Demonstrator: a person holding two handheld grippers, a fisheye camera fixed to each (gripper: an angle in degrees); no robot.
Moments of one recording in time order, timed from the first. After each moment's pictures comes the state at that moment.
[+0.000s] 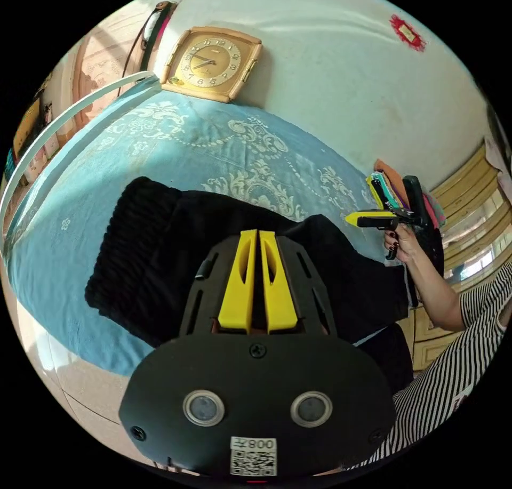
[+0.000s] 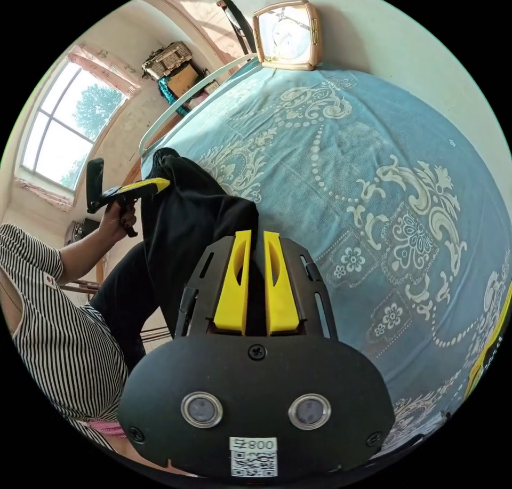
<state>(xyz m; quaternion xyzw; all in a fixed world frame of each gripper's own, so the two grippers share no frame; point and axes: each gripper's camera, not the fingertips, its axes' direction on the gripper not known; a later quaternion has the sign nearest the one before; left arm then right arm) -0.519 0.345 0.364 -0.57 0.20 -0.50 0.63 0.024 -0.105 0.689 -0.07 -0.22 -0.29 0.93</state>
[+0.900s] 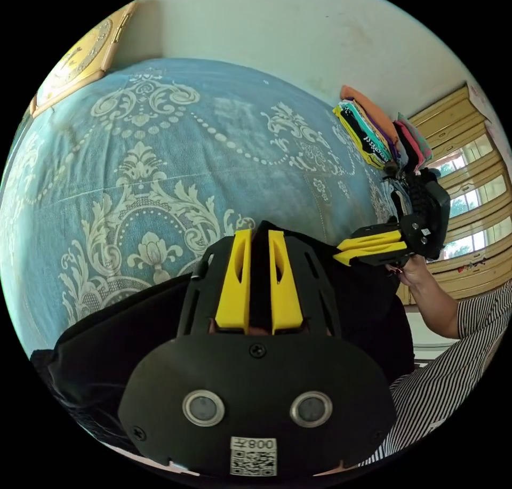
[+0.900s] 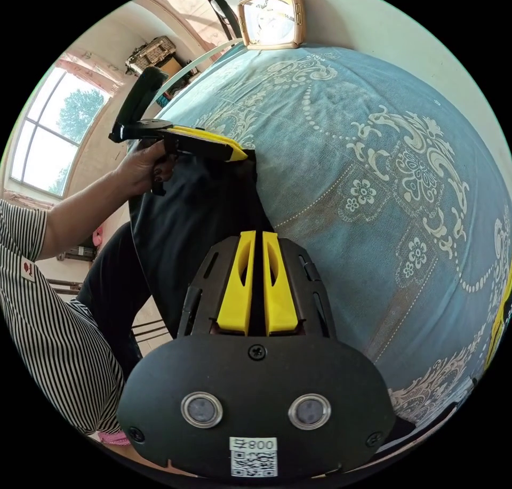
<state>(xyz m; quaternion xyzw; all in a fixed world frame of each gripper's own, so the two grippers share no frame) -0.399 0.379 0.541 -0.61 0.38 -0.43 0.55 0.074 -0.018 0.696 -0.08 -0.18 -0.26 0.95</state>
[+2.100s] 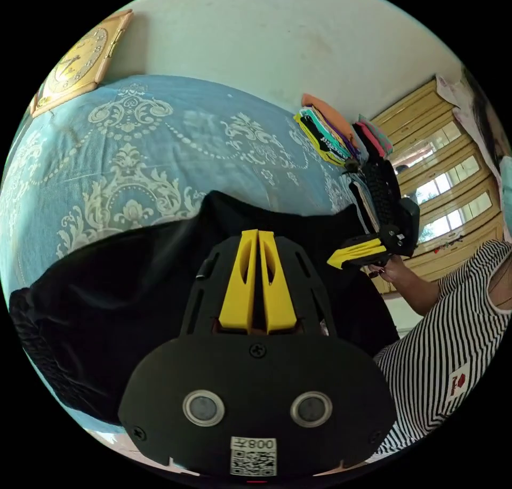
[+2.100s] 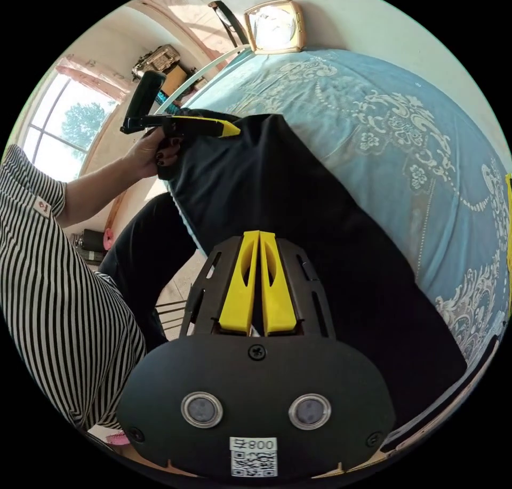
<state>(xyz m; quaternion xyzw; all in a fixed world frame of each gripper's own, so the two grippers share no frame) -0.398 0.302 0.496 -0.56 0.43 -0.43 0.56 0.130 0.129 0.681 -0.10 -0.21 -0.24 0.94</state>
